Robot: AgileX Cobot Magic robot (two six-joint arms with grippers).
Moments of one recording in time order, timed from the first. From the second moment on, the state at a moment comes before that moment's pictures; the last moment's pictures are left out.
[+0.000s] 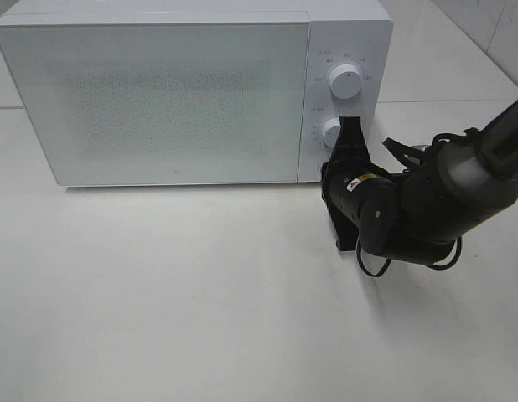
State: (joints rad) left arm 0.00 0.00 -0.52 -0.02 1.09 -0.04; right arm 0.59 2.08 -0.80 0.66 -0.88 1.32
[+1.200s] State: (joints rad) left arm 0.00 0.00 -0.52 -0.02 1.09 -0.04; right arm 0.58 2.18 -0.93 0.78 -0.91 1.26
